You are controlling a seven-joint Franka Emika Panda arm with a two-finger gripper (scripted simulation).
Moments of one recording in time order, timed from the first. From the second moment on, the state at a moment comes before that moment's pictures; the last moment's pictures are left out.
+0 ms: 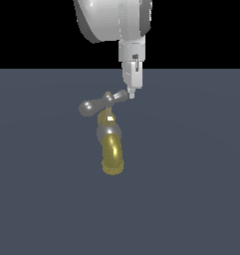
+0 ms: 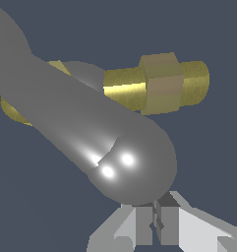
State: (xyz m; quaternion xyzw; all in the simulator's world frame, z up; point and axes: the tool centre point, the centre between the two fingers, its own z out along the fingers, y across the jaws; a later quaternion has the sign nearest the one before) arm 0.085 -0.043 0.194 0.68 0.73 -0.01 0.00
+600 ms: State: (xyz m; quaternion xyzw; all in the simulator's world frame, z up) arm 0.094 0.009 0.194 0.69 0.73 -0.01 0.01
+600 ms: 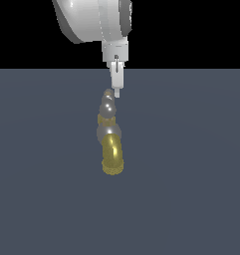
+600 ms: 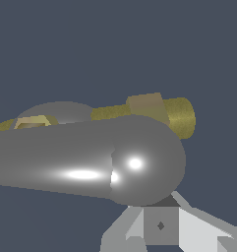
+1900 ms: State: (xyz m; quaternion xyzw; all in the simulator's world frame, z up) arm 0.044 0.060 0.194 0.69 0.72 -0.01 0.01
